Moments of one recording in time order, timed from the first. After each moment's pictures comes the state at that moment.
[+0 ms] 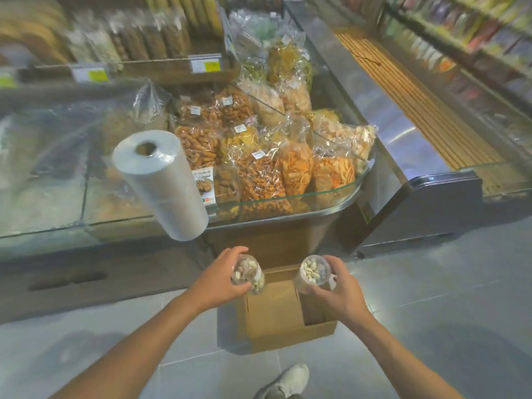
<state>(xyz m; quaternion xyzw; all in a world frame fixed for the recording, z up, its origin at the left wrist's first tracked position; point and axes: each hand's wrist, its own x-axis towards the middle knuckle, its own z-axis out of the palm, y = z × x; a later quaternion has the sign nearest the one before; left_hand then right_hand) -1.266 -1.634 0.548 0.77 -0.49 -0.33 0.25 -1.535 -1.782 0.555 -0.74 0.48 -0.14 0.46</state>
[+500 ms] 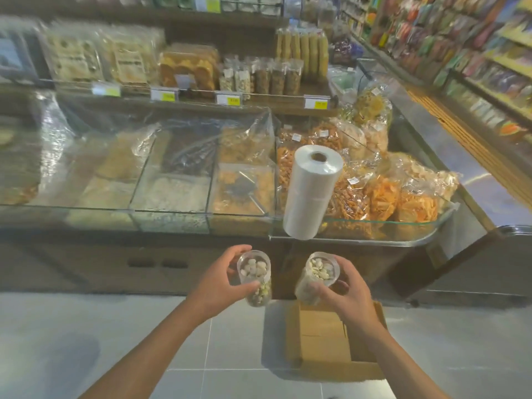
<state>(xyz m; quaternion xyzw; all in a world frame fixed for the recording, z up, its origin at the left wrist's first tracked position) -1.141 -1.387 0.624 0.76 -0.35 -0.28 0.47 -1.364 -1.589 0.619 -0.76 0.34 -0.21 0.52</state>
